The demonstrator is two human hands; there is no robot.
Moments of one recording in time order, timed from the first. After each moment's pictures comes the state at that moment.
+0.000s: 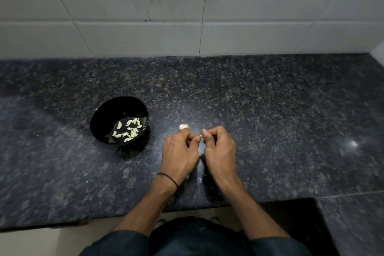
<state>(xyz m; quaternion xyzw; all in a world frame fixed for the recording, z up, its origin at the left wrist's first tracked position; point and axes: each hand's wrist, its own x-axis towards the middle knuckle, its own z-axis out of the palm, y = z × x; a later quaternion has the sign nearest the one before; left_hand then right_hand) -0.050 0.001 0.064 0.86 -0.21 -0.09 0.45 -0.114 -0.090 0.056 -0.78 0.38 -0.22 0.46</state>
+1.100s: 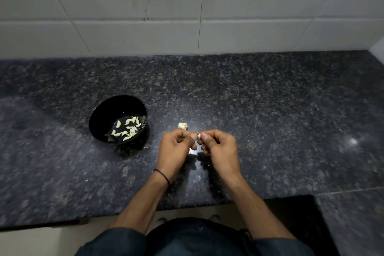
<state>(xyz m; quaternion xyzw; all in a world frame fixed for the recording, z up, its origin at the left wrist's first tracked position) -0.043 0.004 0.055 0.74 -0.11 -0.24 0.62 -0.125 -0.096 0.057 -0.67 0.35 -0.18 0.63</state>
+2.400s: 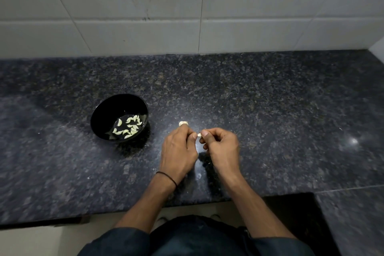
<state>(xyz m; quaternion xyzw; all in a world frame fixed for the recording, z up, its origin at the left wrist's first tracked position) -0.053 0.006 0.054 0.87 -0.27 -0.01 0.42 -0.125 -0.092 0.063 -0.70 0.39 -0.19 0.57</state>
